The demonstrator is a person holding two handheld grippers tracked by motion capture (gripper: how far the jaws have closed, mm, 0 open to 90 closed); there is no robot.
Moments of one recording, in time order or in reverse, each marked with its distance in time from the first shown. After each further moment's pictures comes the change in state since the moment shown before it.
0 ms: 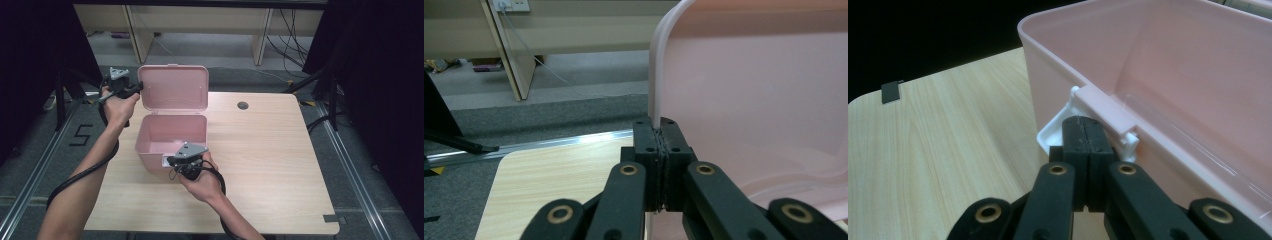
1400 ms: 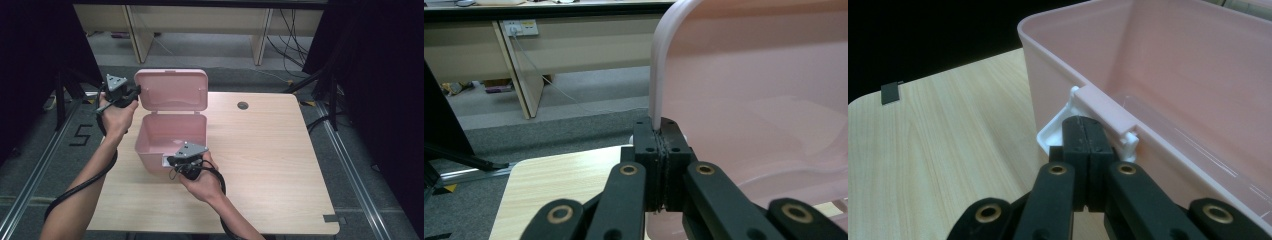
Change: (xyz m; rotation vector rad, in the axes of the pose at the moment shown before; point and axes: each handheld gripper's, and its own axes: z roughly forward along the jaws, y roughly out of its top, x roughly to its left) left arm -0.006 -0.016 -0.022 -0.071 0.017 0.027; right arm 0.000 0.000 0.001 0.002 0.011 0.013
